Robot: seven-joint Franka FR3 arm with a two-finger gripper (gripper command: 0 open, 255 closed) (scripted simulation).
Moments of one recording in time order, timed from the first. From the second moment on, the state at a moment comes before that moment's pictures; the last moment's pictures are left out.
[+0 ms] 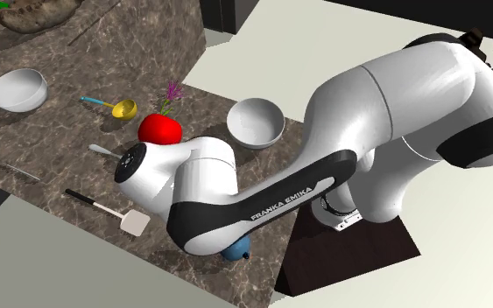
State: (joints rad) arm -0.17 -0.19 0.13 -2.15 0.28 1.63 1.11
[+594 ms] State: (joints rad) arm -0.15 -0.23 0.15 -2.12 0.25 1.58 1.11
